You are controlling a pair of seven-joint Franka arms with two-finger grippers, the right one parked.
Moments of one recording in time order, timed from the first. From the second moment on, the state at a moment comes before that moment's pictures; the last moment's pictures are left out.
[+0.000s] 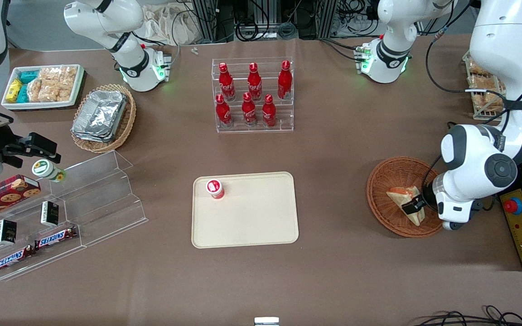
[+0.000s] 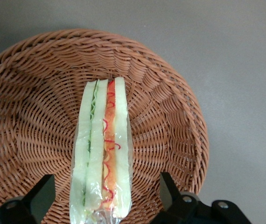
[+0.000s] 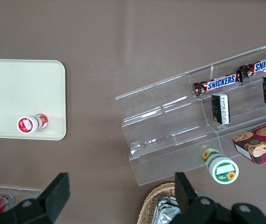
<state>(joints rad) 0.17 0.44 -0.23 -1.87 0.03 2.25 -0.68</state>
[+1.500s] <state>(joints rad) 0.18 0.45 -0.23 -1.95 0.05 2.39 -0.66</state>
